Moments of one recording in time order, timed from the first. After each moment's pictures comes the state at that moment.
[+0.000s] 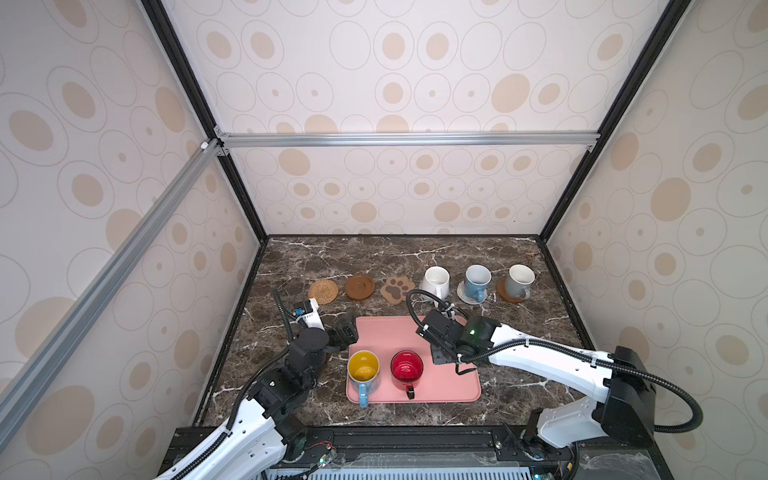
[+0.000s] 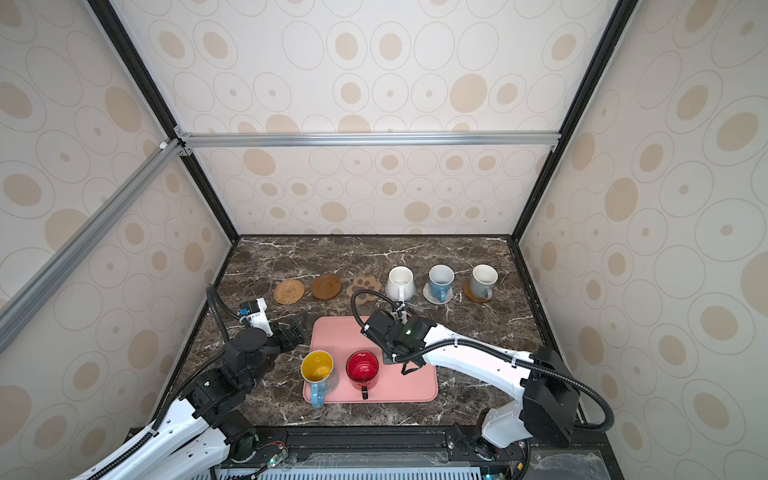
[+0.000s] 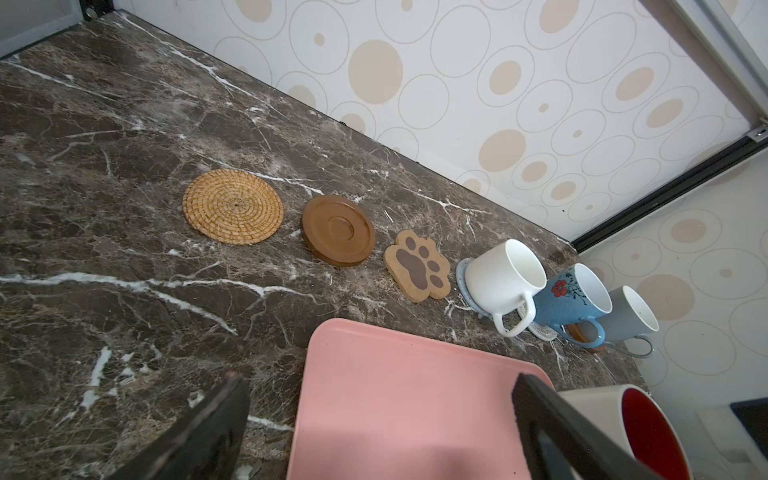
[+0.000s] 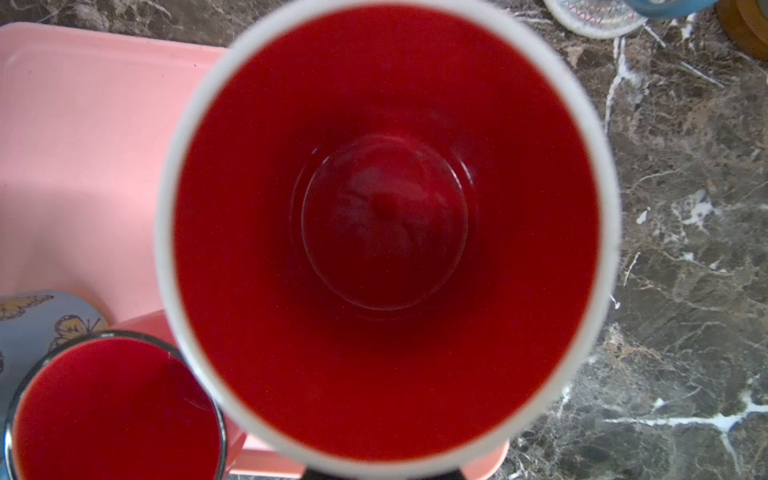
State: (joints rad) left arm -0.65 0.61 0.48 -0.25 -0.43 -0.73; right arm 0.98 1.44 1.10 -0.94 0.35 0.82
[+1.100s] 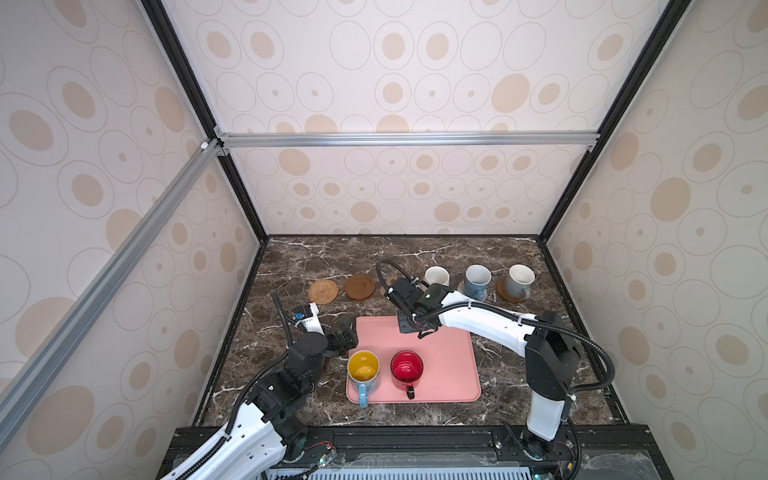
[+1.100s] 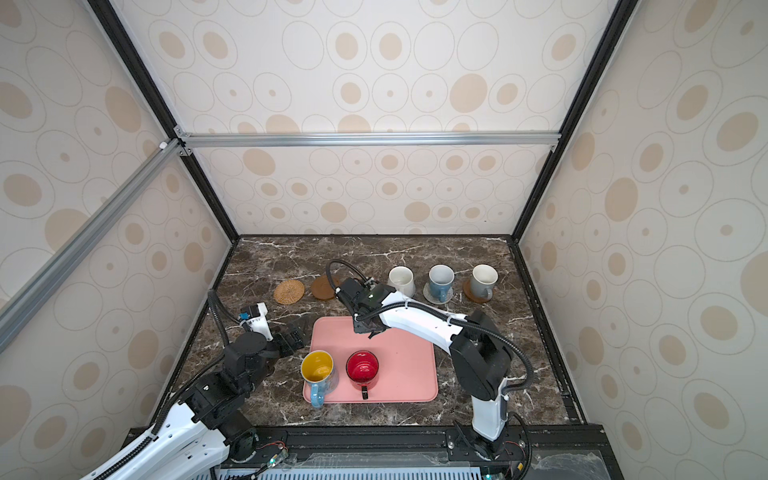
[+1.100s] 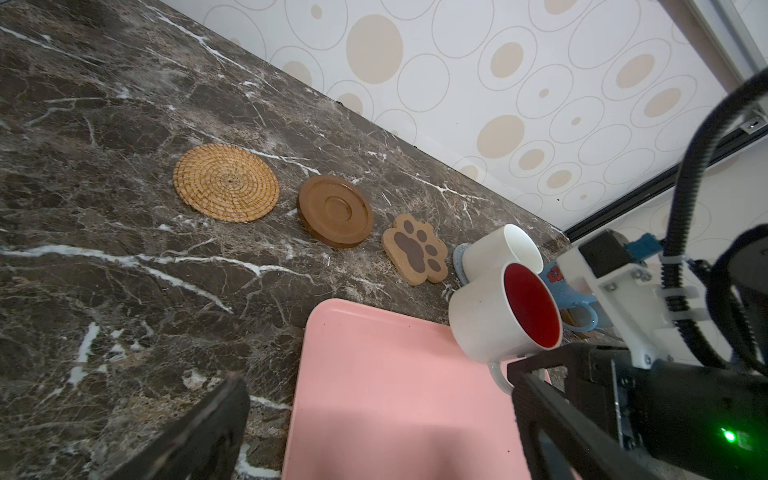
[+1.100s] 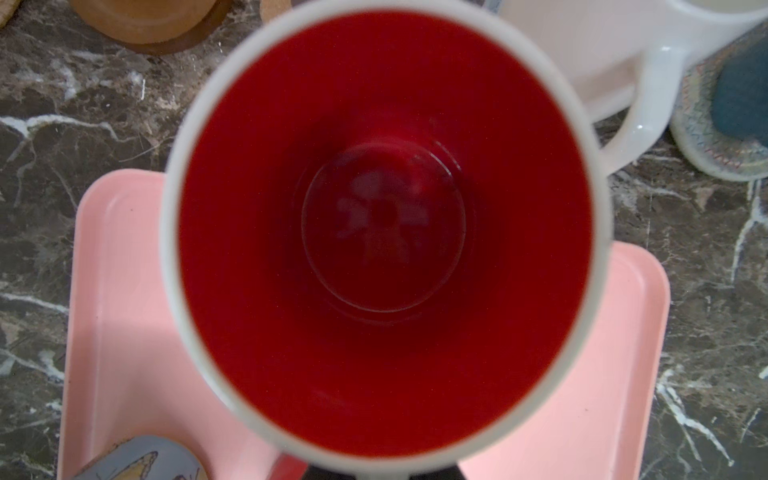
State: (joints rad) left arm -0.65 0.58 0.44 -0.27 -0.40 -0.76; right arm 0.89 1.88 1.52 -0.89 0.28 0.71
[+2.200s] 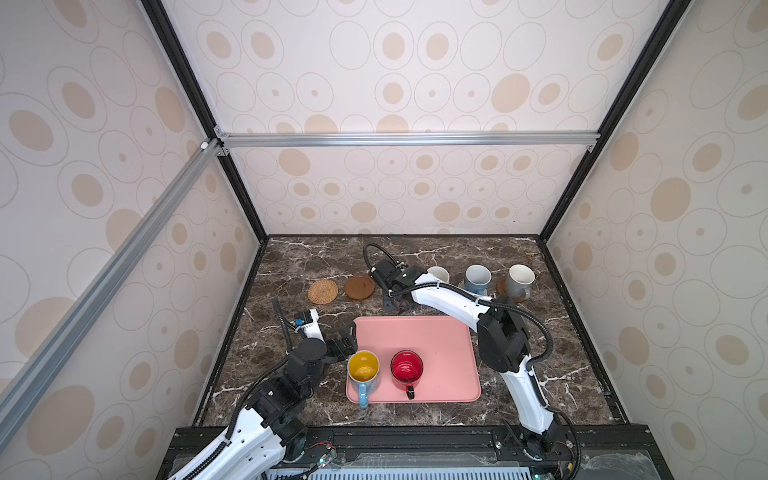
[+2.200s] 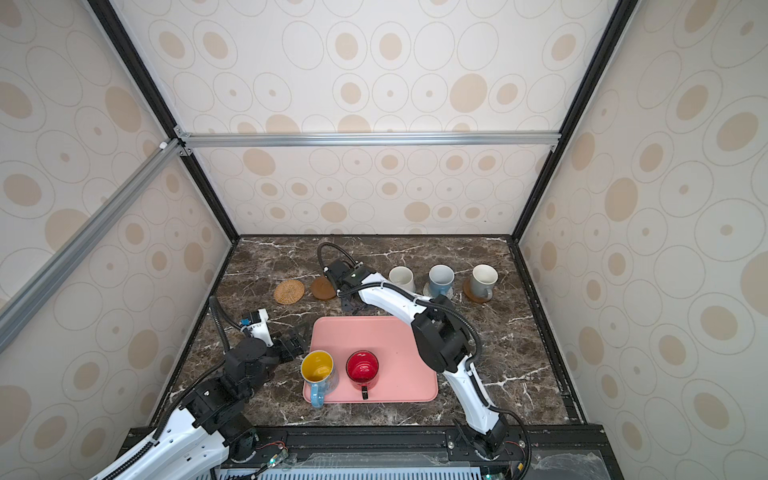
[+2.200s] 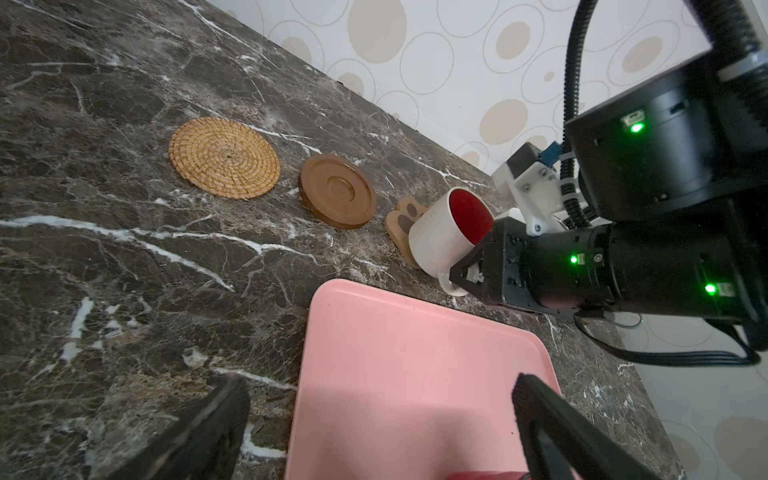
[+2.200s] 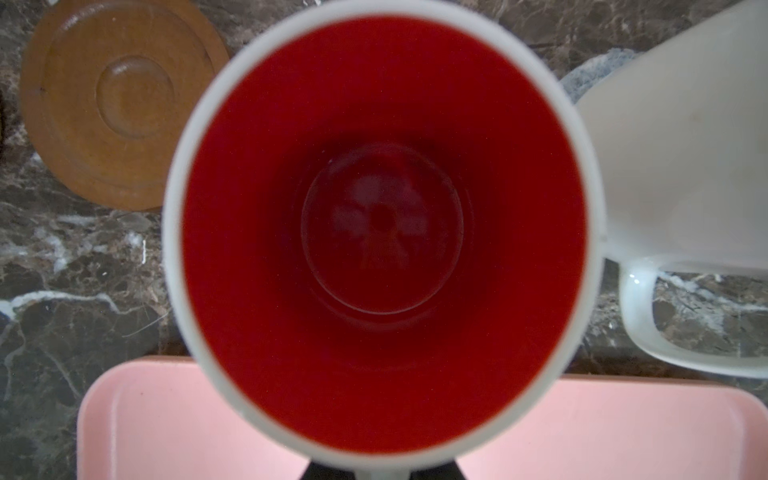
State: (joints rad) left arm -0.65 0.53 0.37 -0.27 -0.37 -0.78; right arm 0.82 2.23 1.94 -0.95 0.29 0.72
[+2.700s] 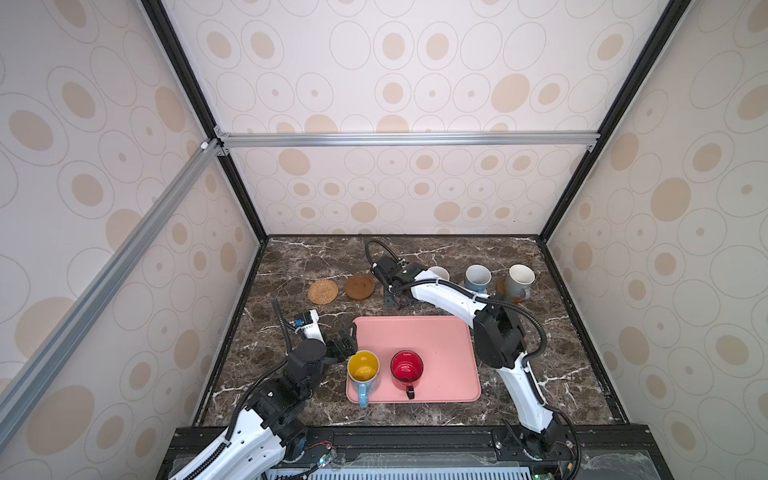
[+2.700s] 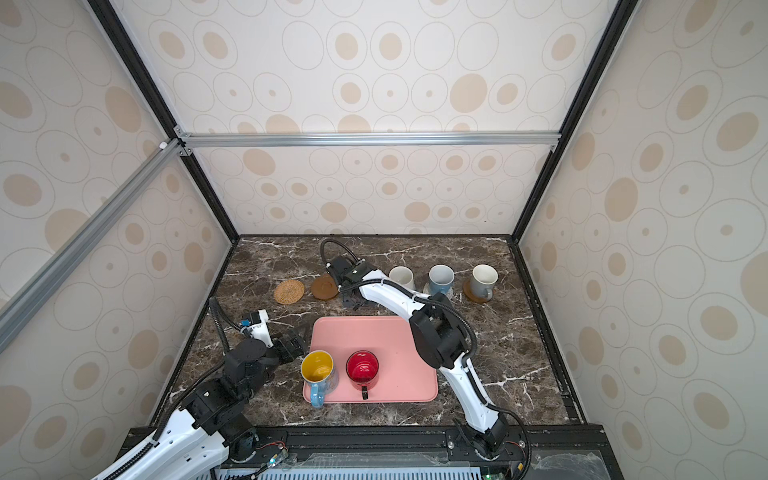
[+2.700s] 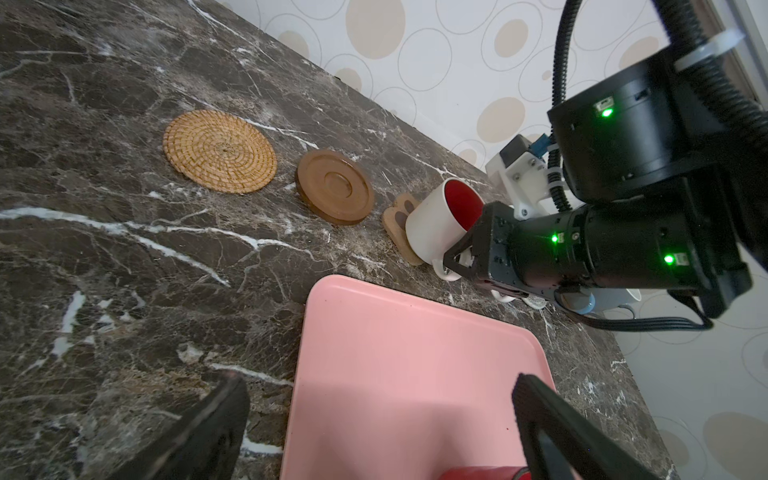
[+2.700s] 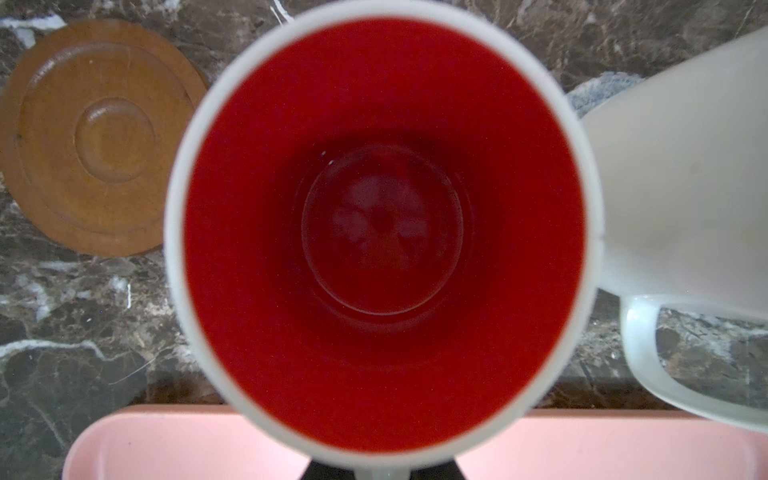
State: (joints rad) left arm -0.65 0.53 0.37 -0.27 -0.35 -0.79; right arm 0.79 2.27 1.99 -0.95 0.29 0.72
